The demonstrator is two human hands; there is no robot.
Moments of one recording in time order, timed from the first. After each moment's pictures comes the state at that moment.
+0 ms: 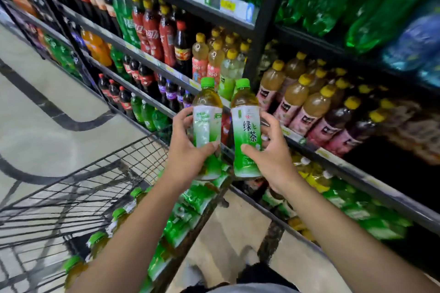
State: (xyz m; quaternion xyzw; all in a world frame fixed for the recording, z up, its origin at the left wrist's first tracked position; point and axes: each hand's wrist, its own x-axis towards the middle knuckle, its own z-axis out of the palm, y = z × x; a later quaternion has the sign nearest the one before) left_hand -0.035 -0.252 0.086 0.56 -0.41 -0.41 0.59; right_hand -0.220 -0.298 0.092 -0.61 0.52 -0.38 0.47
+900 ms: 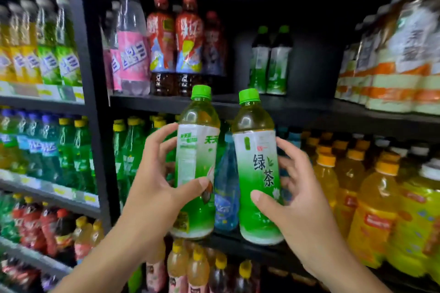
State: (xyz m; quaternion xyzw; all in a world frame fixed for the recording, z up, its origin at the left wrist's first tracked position) left_hand -0.260 -0.358 0.370 0.30 -0.63 -0.32 0.64; right_hand -0.479 -0.332 0.361 -0.65 0.41 -0.60 0.22
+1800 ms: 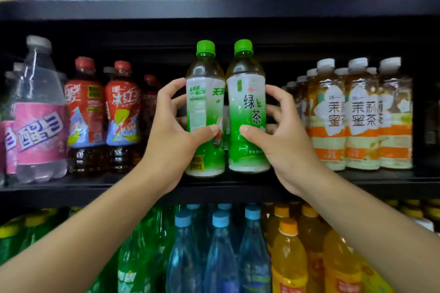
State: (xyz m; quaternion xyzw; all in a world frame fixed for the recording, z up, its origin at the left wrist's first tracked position) left_hand -0.353 -0.481 0.536 0.09 -0.69 -0.32 0.64; right_hand -0.529 -0.414 0.531 -0.61 0.36 -0.70 0.08
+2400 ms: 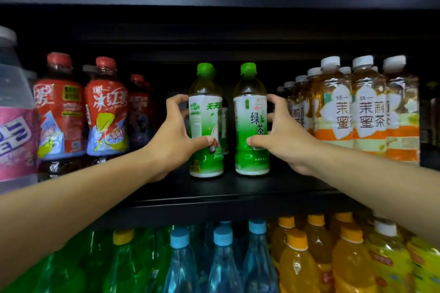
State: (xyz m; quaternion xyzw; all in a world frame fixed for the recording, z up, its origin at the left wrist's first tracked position) left_hand -0.365 -0.565 0.551 0.17 -0.79 -0.26 0.53; right_hand -0.567 -0.462 0.556 -0.59 0.55 -0.58 0.07
